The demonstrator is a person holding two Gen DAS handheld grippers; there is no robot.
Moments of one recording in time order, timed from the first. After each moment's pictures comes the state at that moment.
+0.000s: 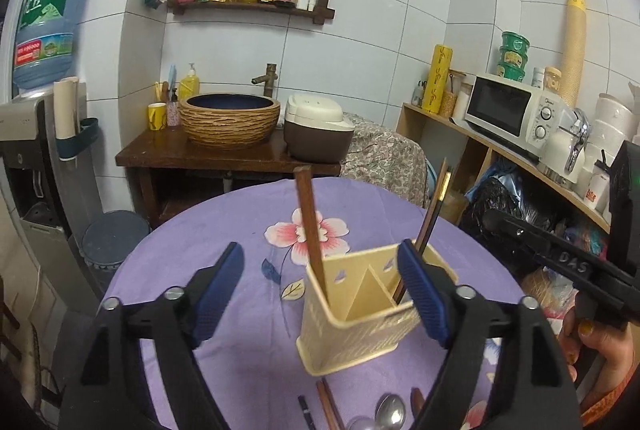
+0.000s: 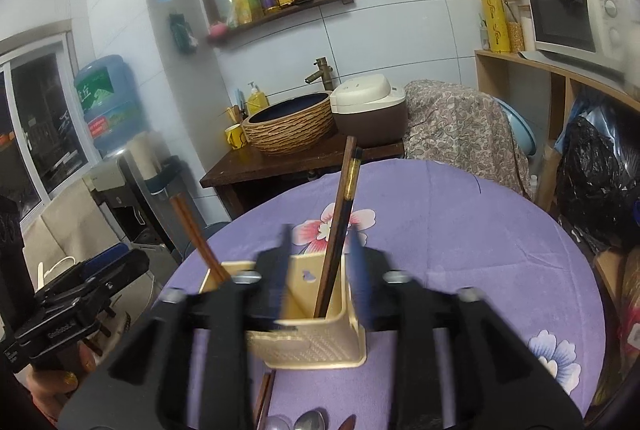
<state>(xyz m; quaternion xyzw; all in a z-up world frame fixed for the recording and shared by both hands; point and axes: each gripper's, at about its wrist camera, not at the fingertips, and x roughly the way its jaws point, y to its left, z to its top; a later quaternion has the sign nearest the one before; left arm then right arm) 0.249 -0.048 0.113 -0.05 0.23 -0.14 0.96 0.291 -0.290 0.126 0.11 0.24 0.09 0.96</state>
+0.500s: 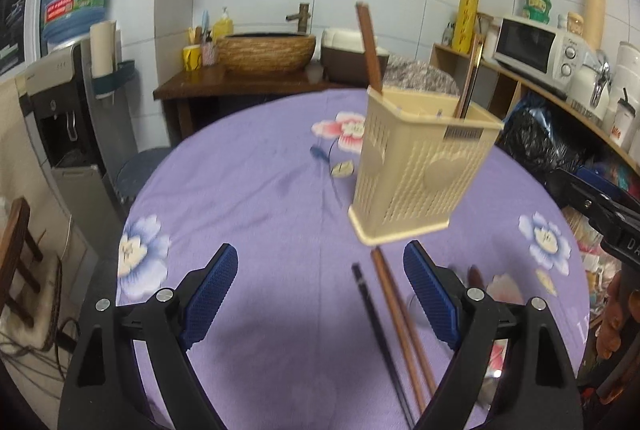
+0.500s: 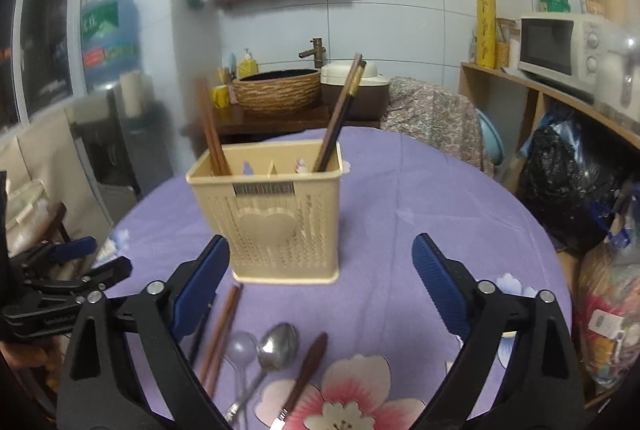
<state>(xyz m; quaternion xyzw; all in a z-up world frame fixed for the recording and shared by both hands) 0.191 -0.019 0.018 -0.02 0.33 -0.09 0.94 0.204 -0.258 0.058 0.00 0.26 0.04 0.97</state>
